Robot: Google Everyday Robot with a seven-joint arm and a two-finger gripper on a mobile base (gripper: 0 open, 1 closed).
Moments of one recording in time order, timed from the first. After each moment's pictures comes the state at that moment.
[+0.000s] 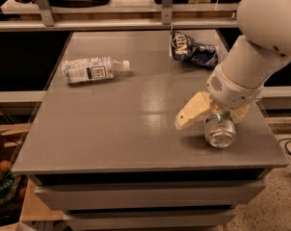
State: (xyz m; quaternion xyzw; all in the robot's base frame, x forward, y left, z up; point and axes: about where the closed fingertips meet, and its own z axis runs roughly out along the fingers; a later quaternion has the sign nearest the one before) arm 0.454 -0.154 0.843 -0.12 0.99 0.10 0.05
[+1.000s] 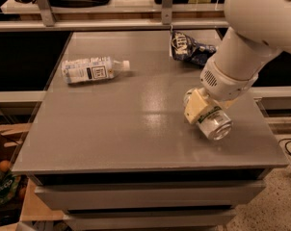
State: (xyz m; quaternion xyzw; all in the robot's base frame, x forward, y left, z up) arm 0.470 -0.147 0.860 -0.19 0.98 0.05 0.09
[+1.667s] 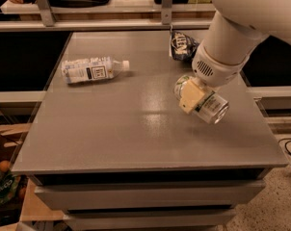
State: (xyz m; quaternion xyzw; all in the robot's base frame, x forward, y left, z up) arm 0.492 -0.133 0.887 -0.33 0.94 0.00 0.12
